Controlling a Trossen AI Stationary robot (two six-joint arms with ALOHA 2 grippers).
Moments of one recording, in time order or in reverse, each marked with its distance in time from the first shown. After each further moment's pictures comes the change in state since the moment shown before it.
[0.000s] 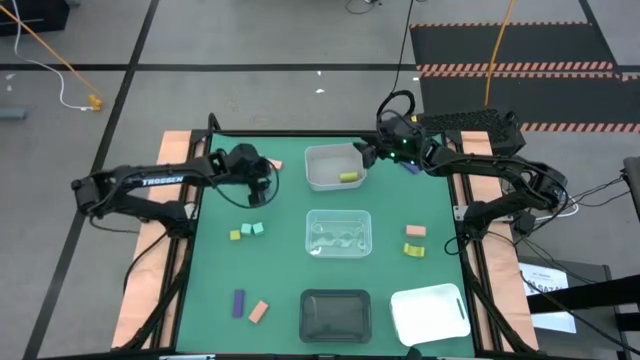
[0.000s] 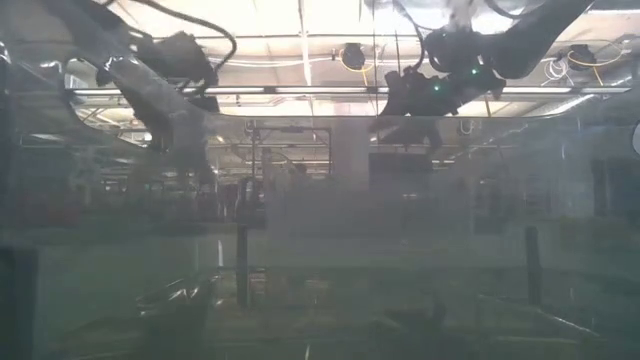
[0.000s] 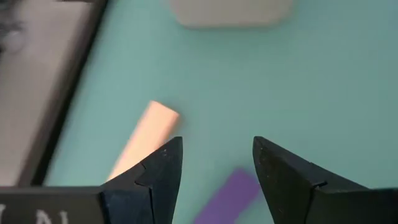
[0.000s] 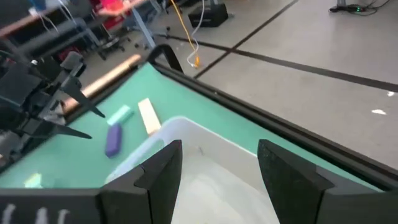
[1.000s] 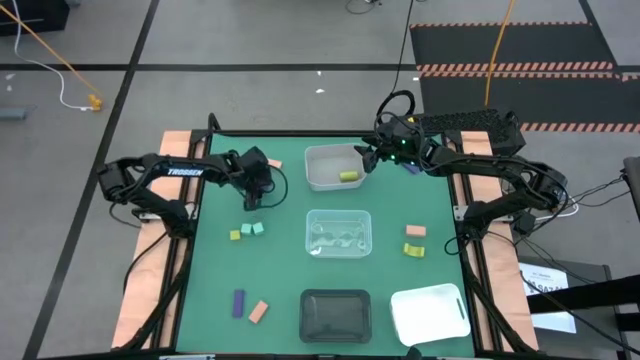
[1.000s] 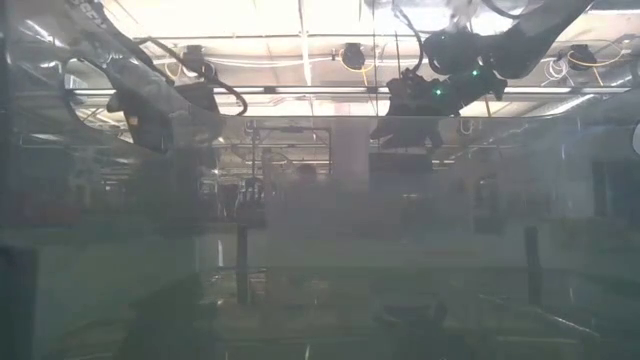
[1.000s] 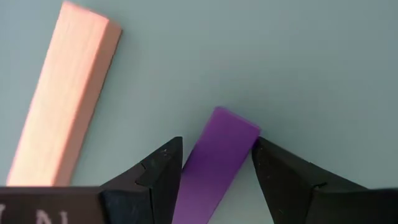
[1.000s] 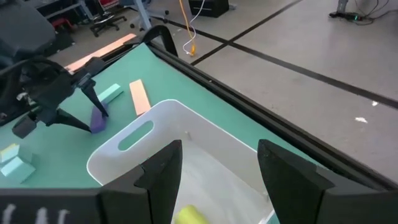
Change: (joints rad) left arm 0.067 0.245 0.003 -0.062 0.035 0.085; right arm 0.000 0.000 0.000 -0.037 0.003 -0.102
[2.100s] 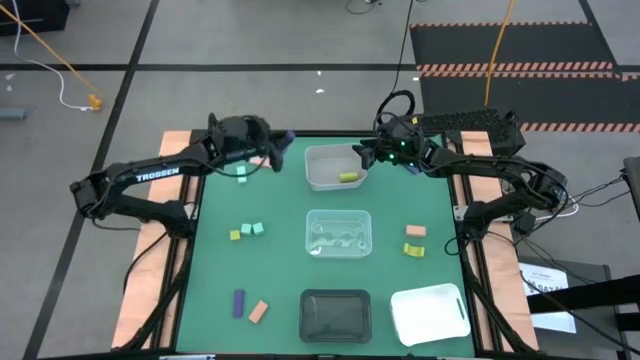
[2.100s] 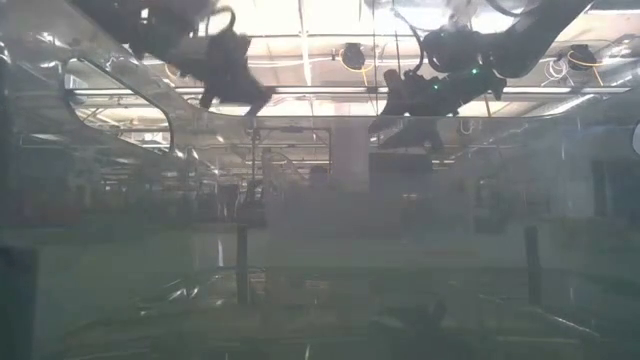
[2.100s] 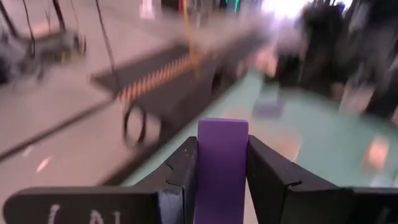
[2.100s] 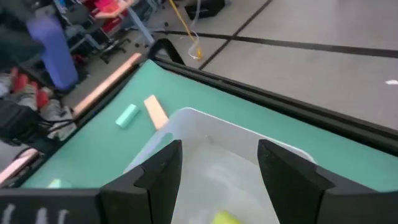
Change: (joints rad) left arm -0.028 -0.262 0.174 0.493 0.022 -0.593; right arm 0.030 0.000 0.000 0.025 0.004 0.238
